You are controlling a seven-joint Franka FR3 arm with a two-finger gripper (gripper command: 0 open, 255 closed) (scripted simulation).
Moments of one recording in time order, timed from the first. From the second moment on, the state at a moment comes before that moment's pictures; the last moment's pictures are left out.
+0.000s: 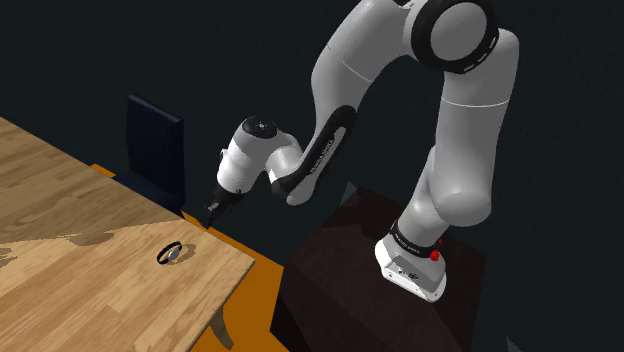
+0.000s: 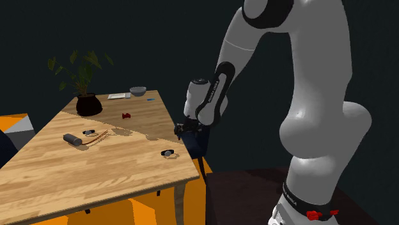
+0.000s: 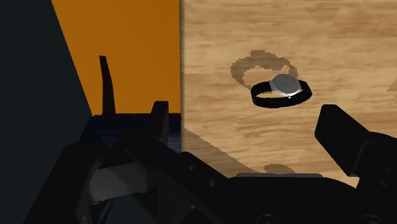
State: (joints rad) arm 0.37 0.34 0.15 -2.42 -0.59 3.07 0.88
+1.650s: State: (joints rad) arm 0.78 0.87 -0.24 -1.93 -0.68 3.25 1.14
